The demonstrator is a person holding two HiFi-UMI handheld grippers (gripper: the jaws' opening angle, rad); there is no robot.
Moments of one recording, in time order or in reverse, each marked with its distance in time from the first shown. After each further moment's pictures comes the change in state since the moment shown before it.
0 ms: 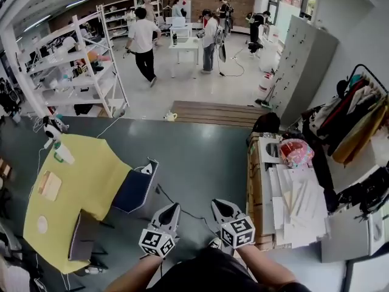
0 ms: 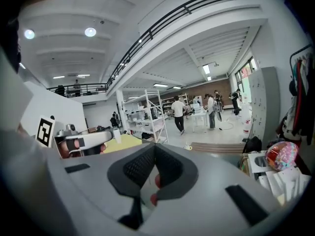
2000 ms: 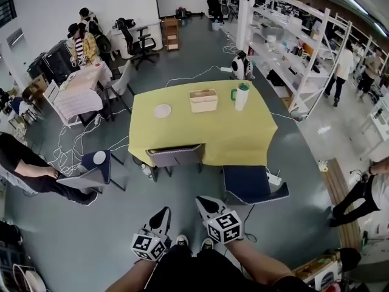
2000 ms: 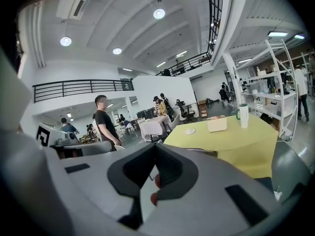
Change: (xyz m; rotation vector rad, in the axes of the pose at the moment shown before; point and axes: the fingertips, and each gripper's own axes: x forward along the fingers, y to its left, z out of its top) left arm -0.415 0.065 -0.006 -0.150 -0.255 1.335; right arm 0.085 0.462 -0.062 -0.317 0.338 1.322
